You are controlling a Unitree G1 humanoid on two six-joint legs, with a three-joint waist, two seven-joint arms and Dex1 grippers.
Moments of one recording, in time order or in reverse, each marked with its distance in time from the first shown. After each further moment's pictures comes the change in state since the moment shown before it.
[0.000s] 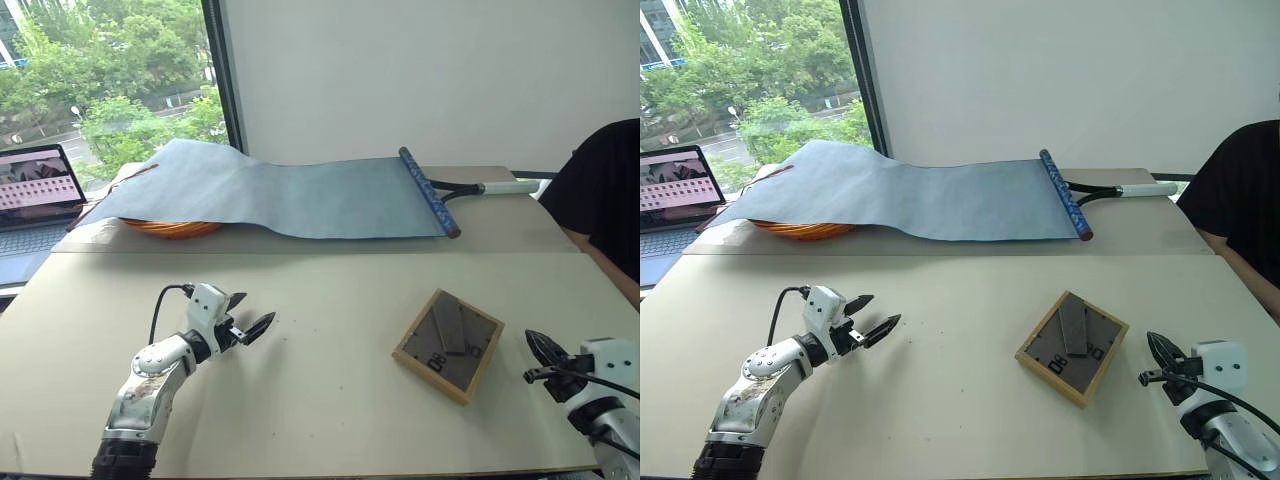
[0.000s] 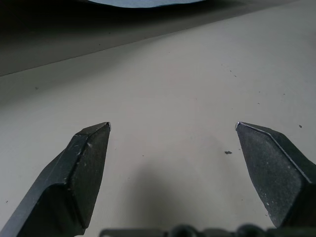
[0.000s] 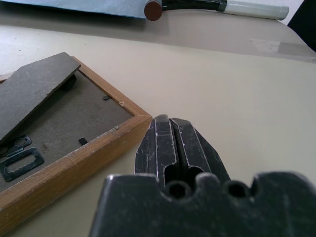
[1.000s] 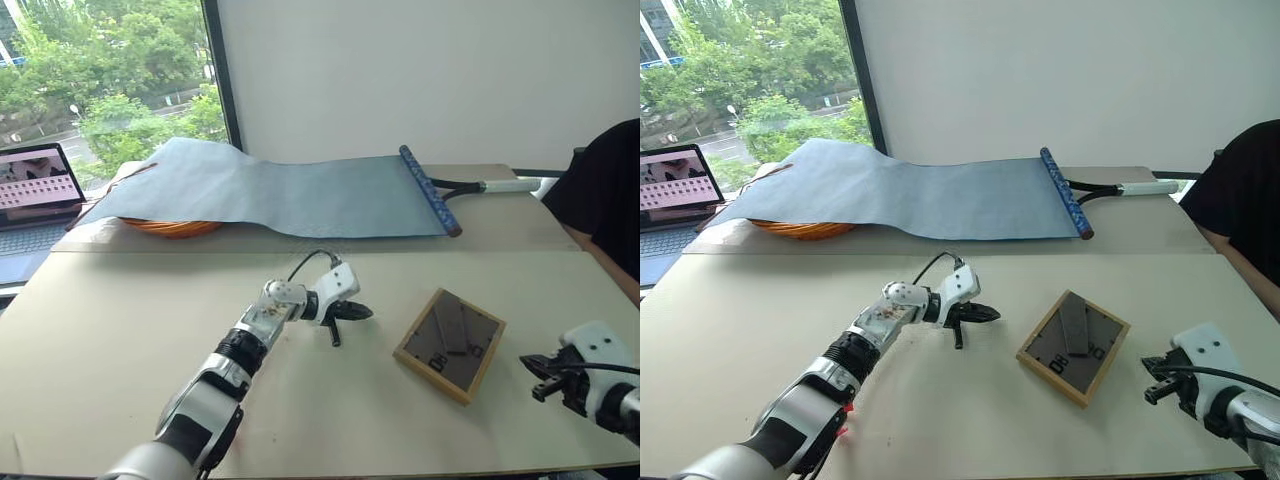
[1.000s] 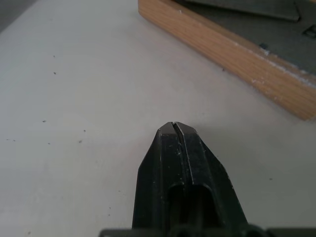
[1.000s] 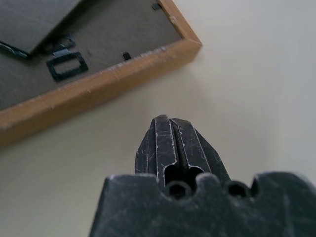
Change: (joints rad) left arm -0.673 -0.297 -0.457 0.733 0.273 -0.176 -0.343; right arm 0.039 -0.366 0.072 -0.230 0.037 0.555 0.075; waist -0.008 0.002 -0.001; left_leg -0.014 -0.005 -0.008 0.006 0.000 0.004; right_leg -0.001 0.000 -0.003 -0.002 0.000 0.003
